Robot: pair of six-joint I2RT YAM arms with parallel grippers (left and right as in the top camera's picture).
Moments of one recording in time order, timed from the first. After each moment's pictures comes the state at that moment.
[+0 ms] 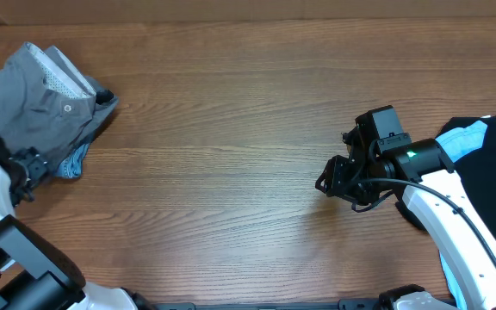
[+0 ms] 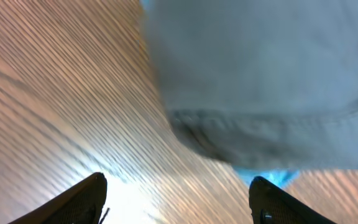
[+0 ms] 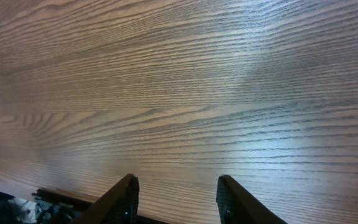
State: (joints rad) left arm 0.72 1.72 1.23 -0.74 0.02 -0.15; right arm 0.27 1.35 1.08 -1.09 -0.37 0.49
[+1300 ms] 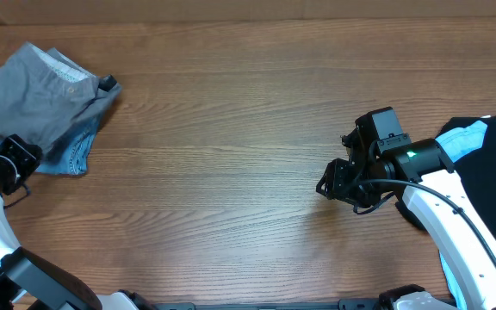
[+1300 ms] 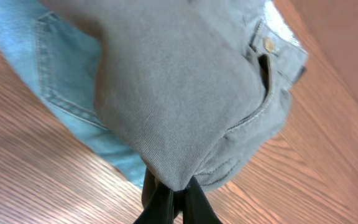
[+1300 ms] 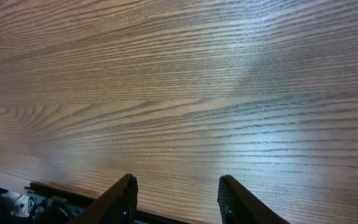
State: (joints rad) left arm 0.77 1.57 1.18 -0.65 0.50 -0.14; right arm 0.27 1.35 1.08 -1.11 -0.37 0.47
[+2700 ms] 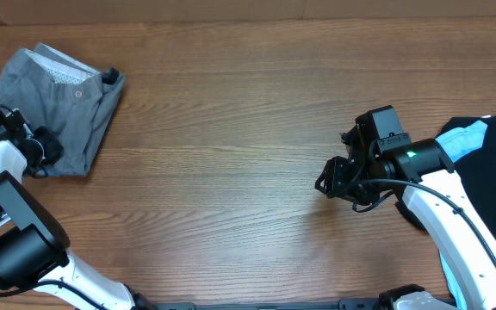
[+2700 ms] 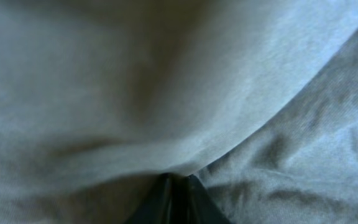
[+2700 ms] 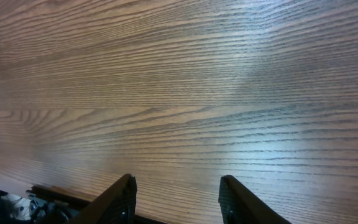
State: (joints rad) left arm 0.63 1.99 1.29 -0.42 0.16 -0.09; right arm 0.27 1.35 1.08 -1.09 -0.37 0.47
